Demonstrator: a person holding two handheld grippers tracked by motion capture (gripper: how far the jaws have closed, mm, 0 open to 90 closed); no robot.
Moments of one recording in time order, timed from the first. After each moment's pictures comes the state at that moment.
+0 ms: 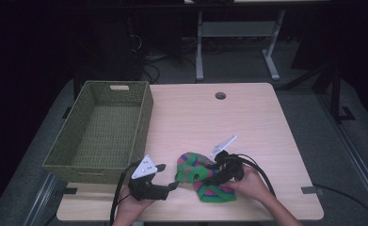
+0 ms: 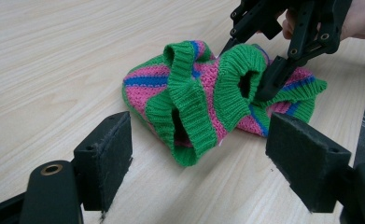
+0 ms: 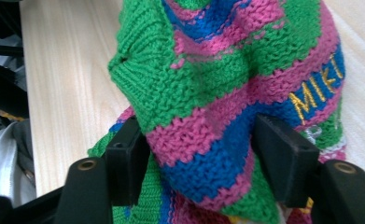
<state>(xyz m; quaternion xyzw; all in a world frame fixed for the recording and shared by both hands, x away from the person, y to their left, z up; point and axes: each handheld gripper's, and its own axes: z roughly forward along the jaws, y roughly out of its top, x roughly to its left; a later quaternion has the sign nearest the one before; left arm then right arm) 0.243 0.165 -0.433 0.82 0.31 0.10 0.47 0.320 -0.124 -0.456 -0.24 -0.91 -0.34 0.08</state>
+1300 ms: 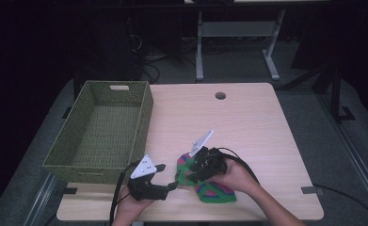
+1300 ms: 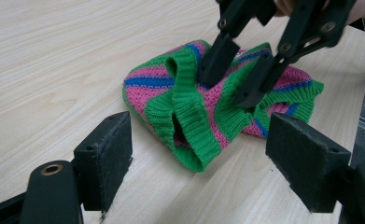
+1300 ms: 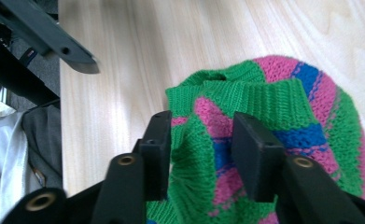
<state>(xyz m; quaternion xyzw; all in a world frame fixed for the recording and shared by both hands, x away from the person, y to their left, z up) 0.243 0.167 -0.432 0.82 0.31 0.10 0.47 0.321 -0.067 -0.420 -0.14 -0.94 -0.31 0.05</state>
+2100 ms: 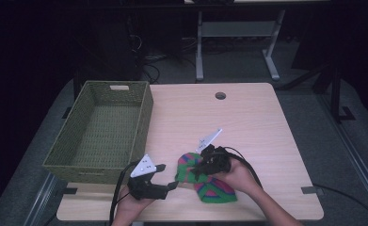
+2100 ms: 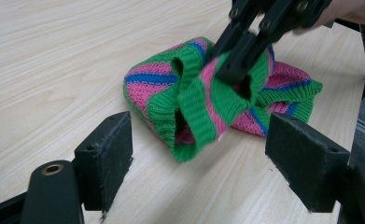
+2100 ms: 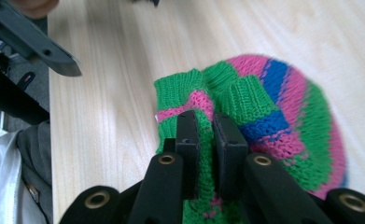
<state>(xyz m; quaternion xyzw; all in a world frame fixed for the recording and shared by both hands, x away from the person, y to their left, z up) 0.246 0.168 -0.433 0.82 0.31 0.09 0.47 0.325 -0.085 -0.420 -0.18 -0.92 -0.34 0.04</state>
